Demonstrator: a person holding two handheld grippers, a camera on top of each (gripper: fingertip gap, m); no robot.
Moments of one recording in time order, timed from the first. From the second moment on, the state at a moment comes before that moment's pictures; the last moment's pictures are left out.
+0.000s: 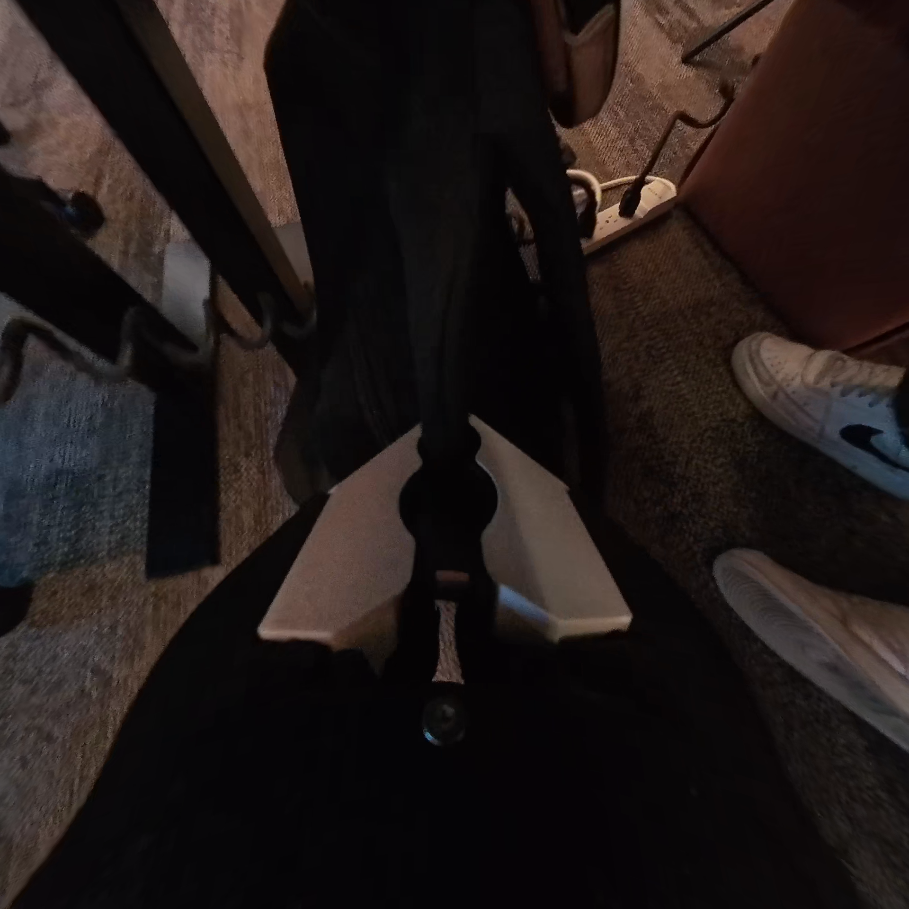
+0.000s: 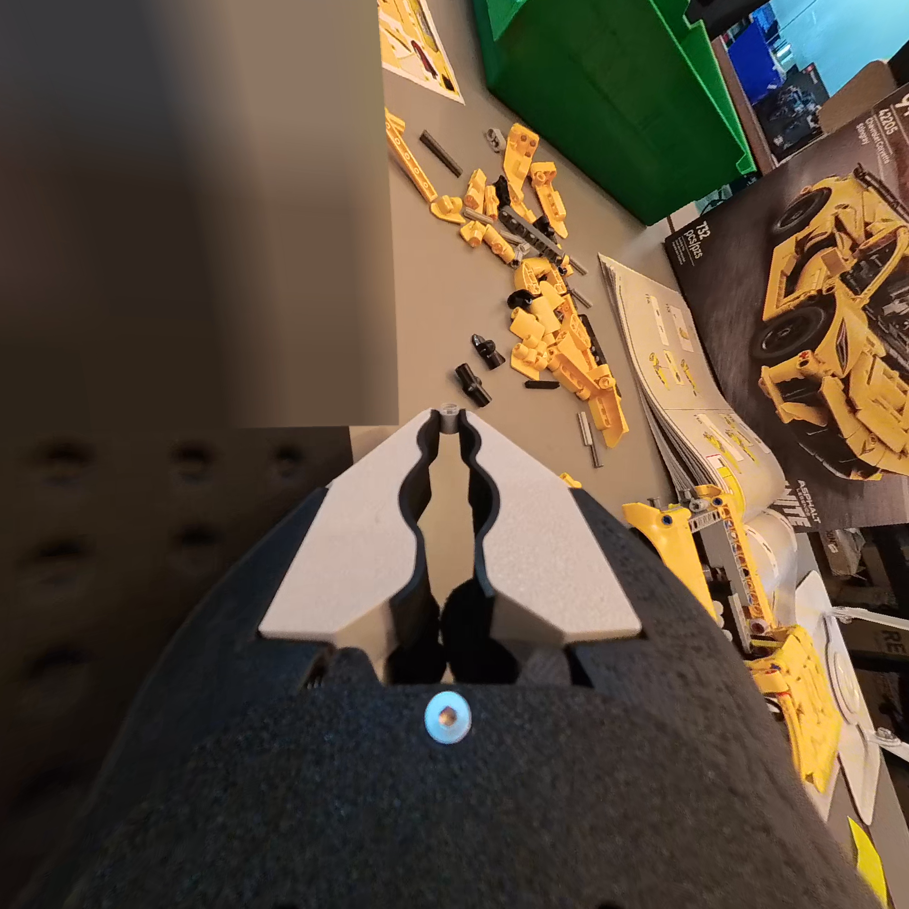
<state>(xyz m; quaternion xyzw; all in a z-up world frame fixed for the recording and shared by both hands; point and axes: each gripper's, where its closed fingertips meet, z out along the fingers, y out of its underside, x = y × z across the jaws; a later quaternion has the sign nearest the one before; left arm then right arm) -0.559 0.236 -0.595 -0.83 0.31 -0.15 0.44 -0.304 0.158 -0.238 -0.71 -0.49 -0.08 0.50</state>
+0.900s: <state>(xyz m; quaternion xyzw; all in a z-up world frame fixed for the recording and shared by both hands) -0.628 0.119 -0.446 -0.83 0.35 -0.17 0.40 -0.304 0.159 -0.237 -0.71 -0.49 -0.08 0.50</state>
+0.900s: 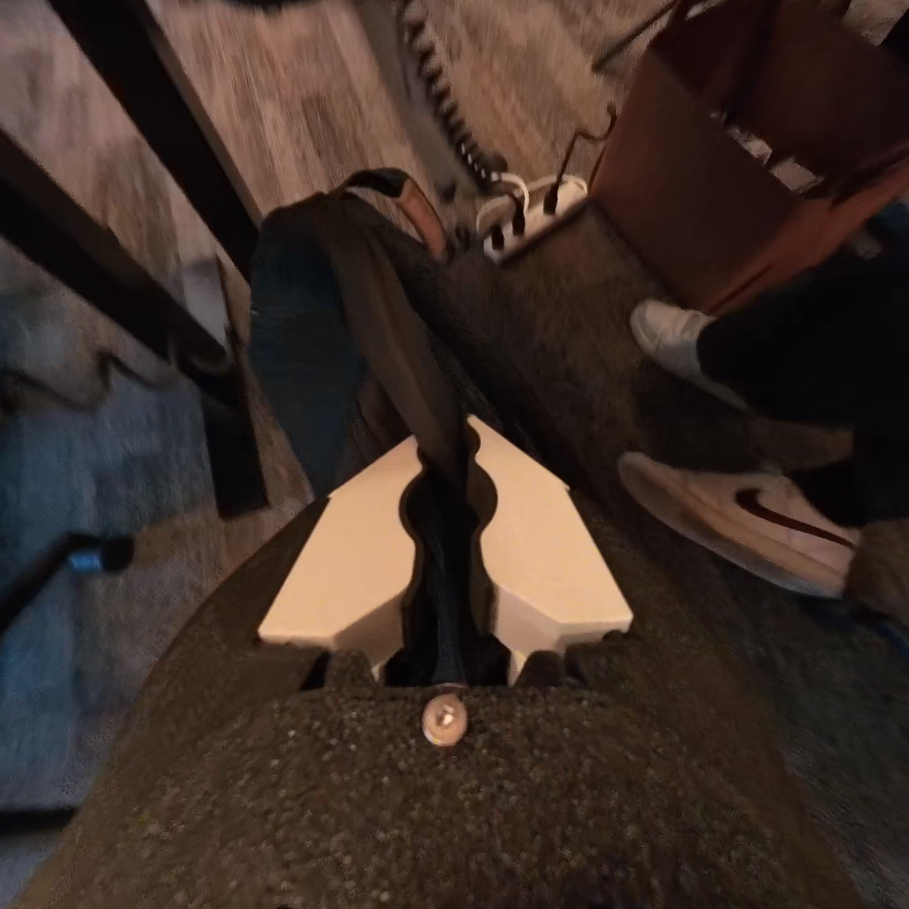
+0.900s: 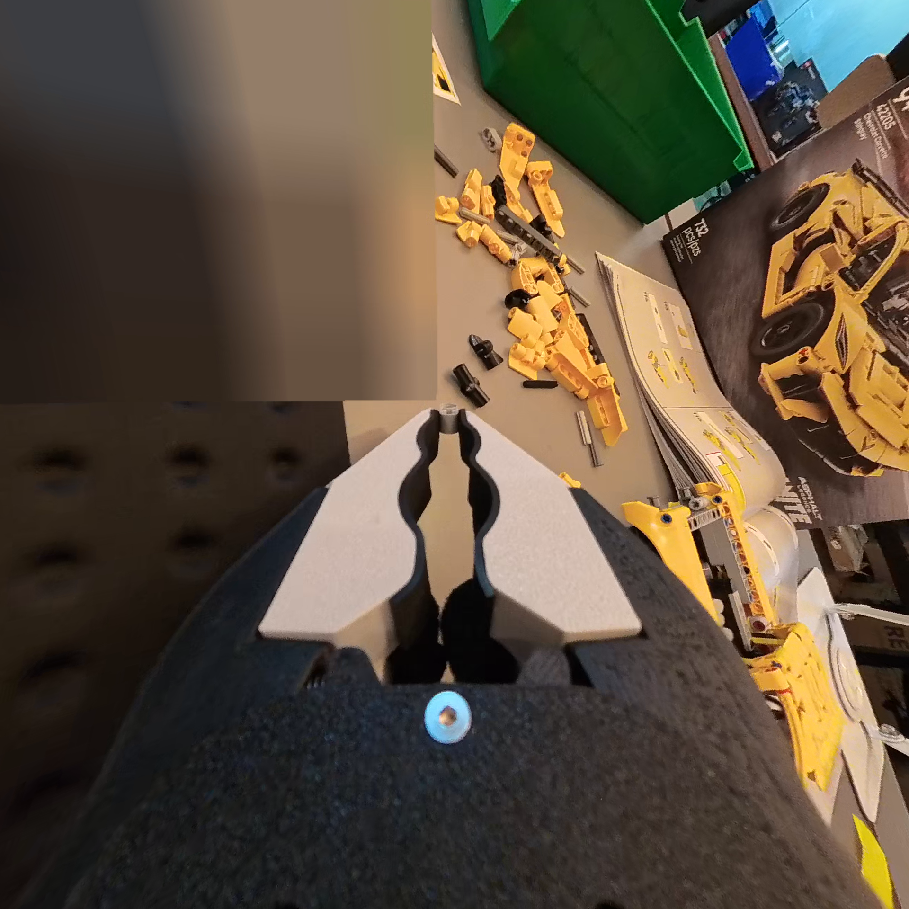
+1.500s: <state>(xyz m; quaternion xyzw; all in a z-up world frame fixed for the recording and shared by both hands) -0.584 0.237 -0.607 -0.84 0.14 -0.13 0.50 -0.304 0.159 -0.238 -0.71 -0.49 -0.07 0.49</state>
